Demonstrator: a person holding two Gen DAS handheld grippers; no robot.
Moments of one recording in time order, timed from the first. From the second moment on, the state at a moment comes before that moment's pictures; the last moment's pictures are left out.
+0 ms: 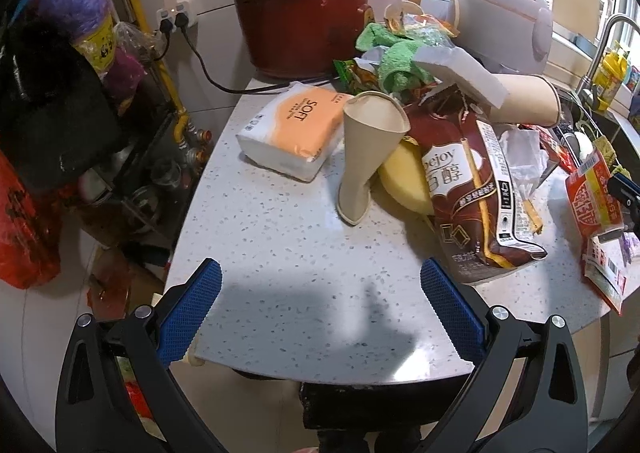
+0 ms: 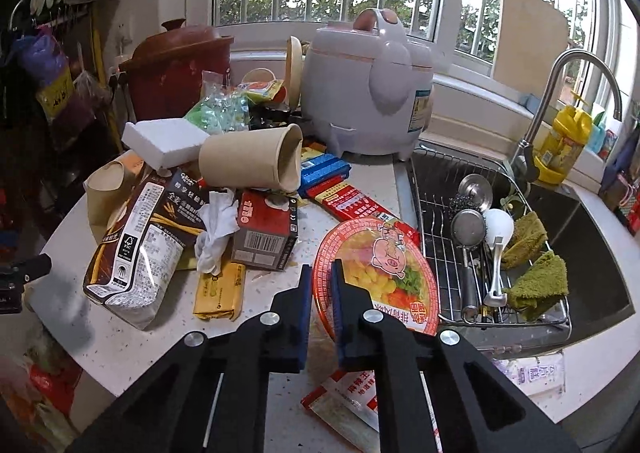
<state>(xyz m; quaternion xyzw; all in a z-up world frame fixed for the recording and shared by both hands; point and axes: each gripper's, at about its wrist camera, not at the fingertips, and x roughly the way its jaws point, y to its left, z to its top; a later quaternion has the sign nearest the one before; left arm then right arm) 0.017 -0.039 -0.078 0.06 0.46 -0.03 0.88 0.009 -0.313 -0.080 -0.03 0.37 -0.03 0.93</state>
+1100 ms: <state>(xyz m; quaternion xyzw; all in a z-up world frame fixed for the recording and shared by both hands) 0.021 -0.040 -0.082 0.06 0.47 -0.01 0.88 0.076 -0.367 -0.109 0.09 0.44 -0.01 0.89</state>
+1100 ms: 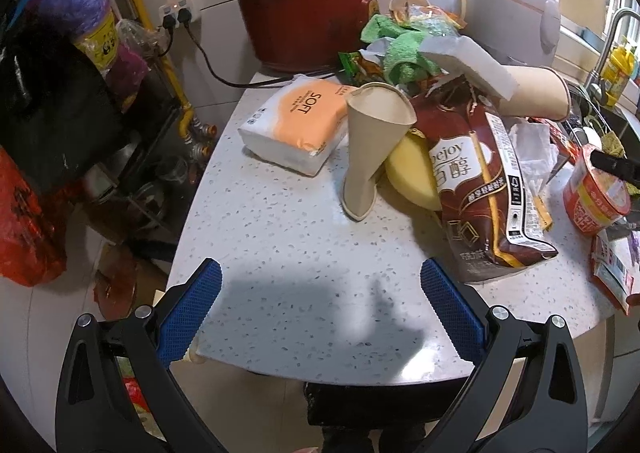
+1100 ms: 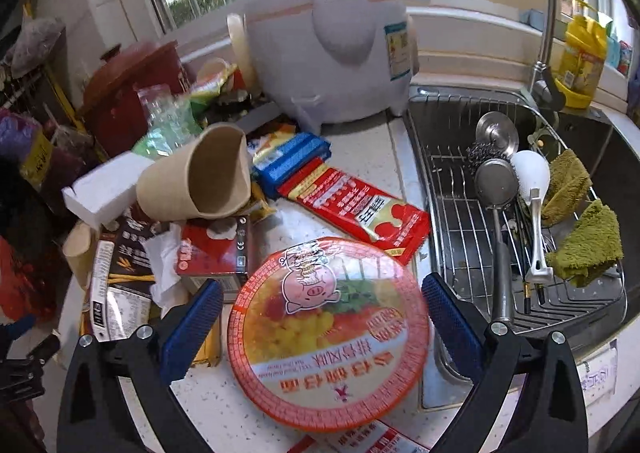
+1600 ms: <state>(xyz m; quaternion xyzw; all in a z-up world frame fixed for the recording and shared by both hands) 0.026 -0.041 -0.086 0.06 0.47 0.00 0.88 0.087 -0.357 -0.130 0.07 0.48 -0.02 0.87</state>
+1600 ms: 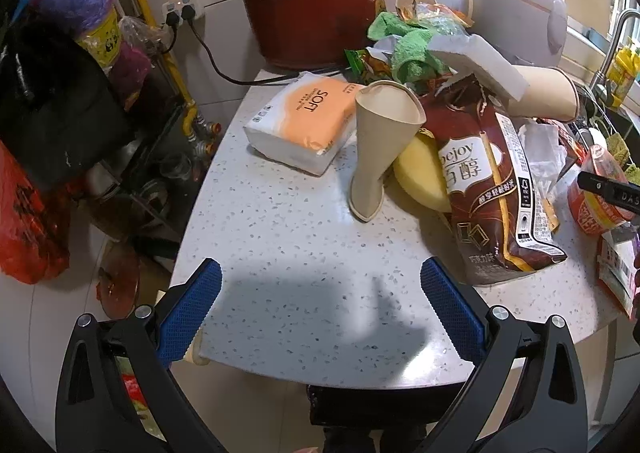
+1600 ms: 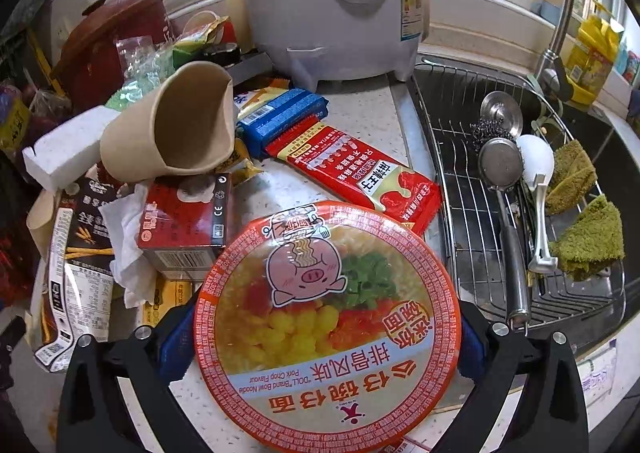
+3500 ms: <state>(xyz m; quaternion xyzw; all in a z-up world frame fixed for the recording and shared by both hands) -0.002 -0.141 -0.094 0.15 0.32 -0.16 0.92 -0.006 -0.335 -0.077 0.11 0.41 0.03 0.91</state>
